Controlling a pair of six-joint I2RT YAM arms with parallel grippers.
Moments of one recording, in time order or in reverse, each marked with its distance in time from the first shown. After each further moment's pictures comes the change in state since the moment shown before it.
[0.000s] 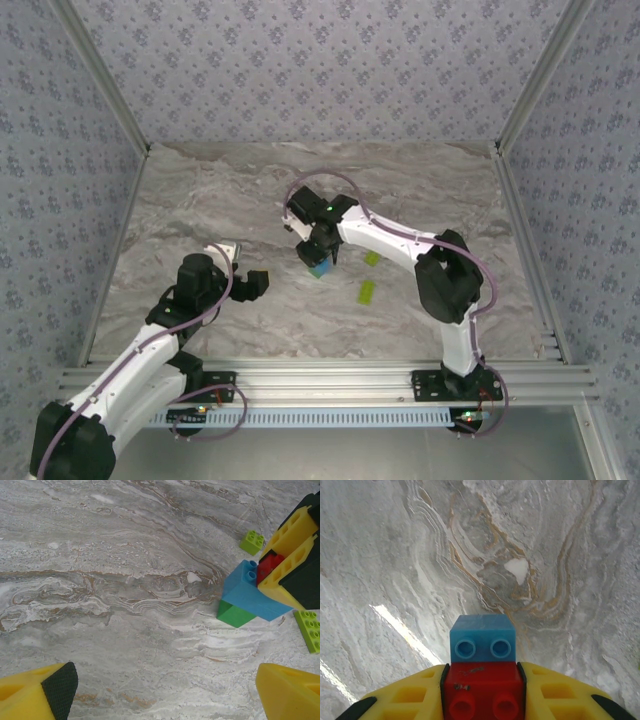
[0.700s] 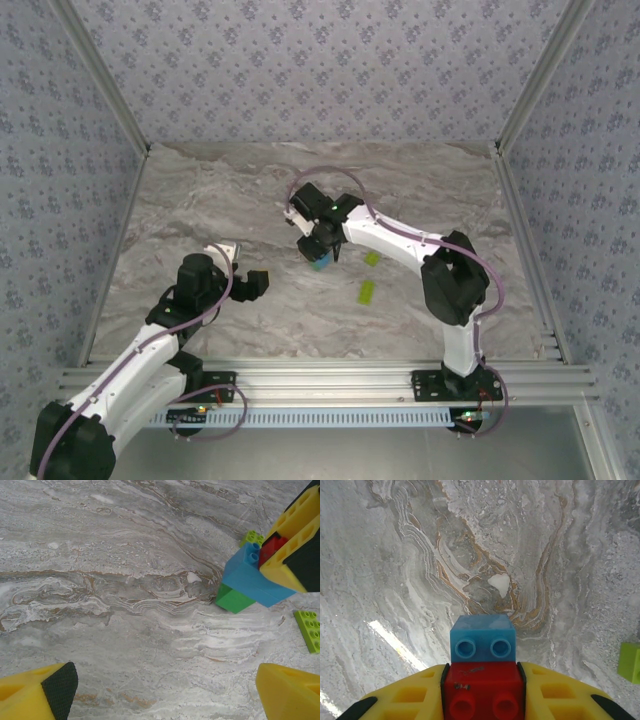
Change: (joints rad) left arm 0.000 0.000 0.000 0.000 0.000 0.000; right arm -0.006 -0.040 -0.047 0.085 0.024 0.011
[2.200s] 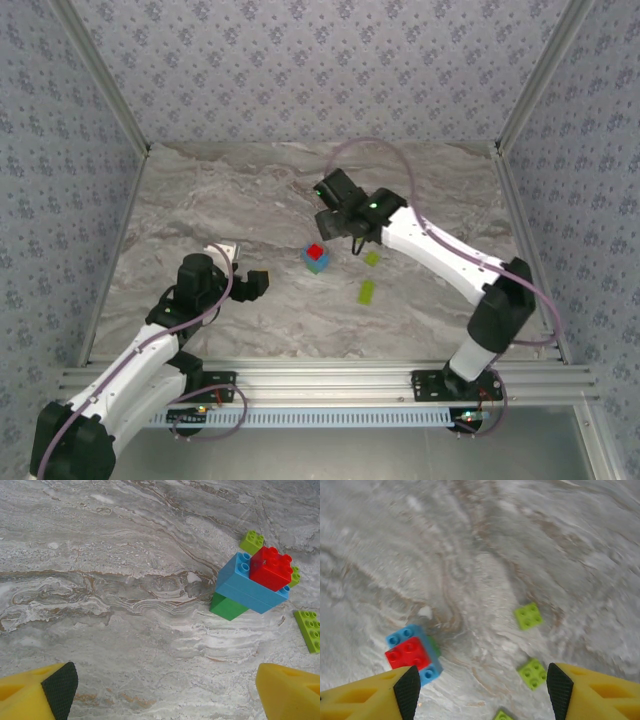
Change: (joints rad) left arm 0.000 0.000 0.000 0.000 0.000 0.000; right arm -0.021 -0.316 -0.074 -0.065 0.314 0.412
